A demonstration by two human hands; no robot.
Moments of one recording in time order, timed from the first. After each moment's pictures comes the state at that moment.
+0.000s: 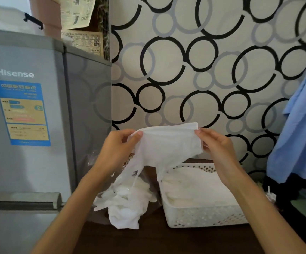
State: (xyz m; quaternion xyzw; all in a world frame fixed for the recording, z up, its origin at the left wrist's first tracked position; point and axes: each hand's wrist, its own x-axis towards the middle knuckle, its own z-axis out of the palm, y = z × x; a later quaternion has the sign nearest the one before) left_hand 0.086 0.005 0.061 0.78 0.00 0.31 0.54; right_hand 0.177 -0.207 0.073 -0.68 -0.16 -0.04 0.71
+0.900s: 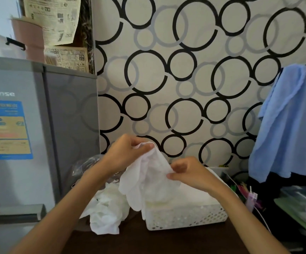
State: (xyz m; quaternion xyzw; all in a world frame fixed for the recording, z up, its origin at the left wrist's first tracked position) left_hand 0.103 -0.048 0.094 0.87 -0.06 0.22 0.43; right_hand 0.172 -0.245 0.061 -0.85 -0.30 0.06 0.43
